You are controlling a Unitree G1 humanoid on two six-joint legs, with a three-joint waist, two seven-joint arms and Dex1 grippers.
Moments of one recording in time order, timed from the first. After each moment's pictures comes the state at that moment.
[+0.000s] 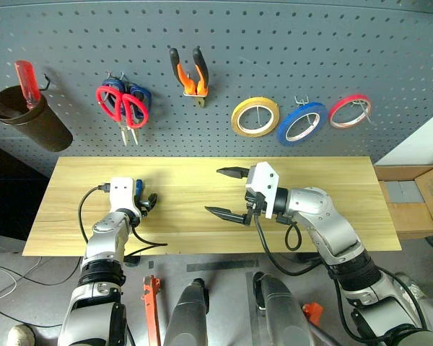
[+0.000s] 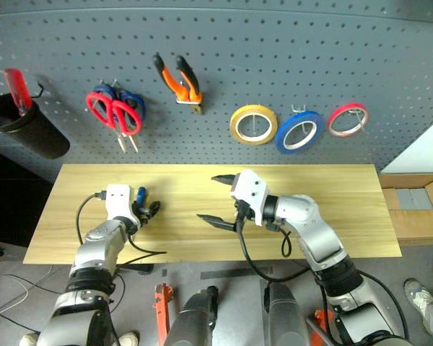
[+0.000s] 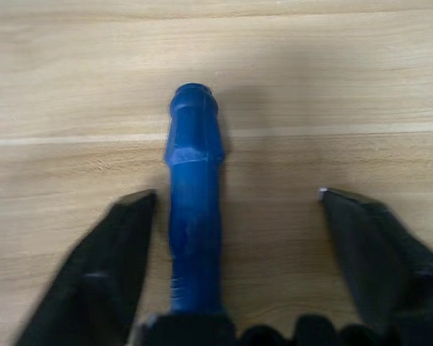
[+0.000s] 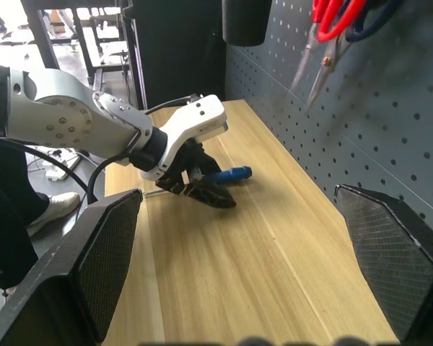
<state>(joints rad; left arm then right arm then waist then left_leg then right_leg) -0.49 0.40 0.24 0.63 -0.12 0.25 -0.30 -0.53 -0.31 0.34 -0.13 0.20 0.23 0.83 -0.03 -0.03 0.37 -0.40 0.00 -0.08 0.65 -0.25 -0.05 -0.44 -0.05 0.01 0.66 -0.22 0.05</state>
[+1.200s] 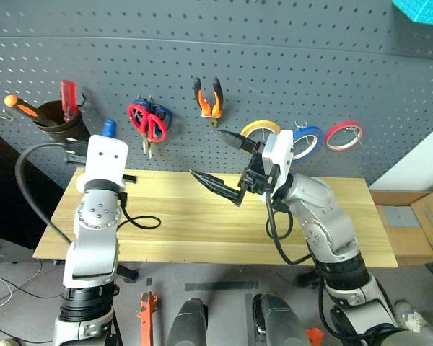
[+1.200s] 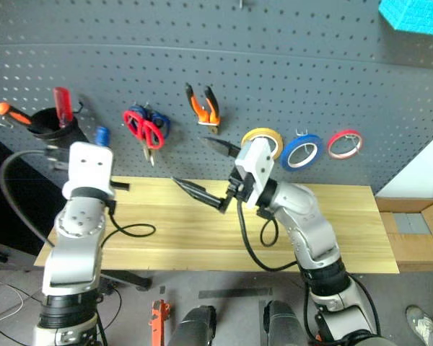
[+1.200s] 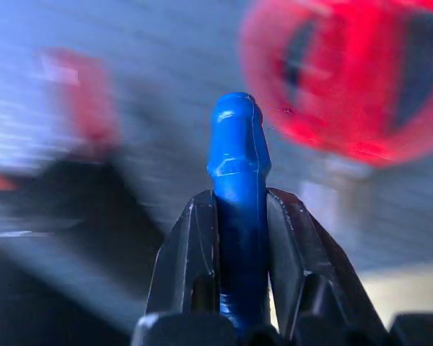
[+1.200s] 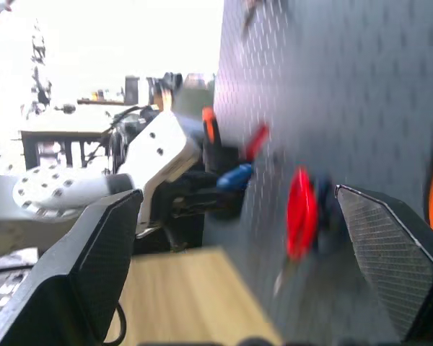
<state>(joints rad) -0.32 0.44 0.21 -0.34 0.25 0.51 0.05 -0.59 -0.10 0.21 -0.21 0.34 0.21 0.72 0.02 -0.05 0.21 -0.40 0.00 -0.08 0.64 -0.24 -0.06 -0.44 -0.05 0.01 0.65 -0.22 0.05</state>
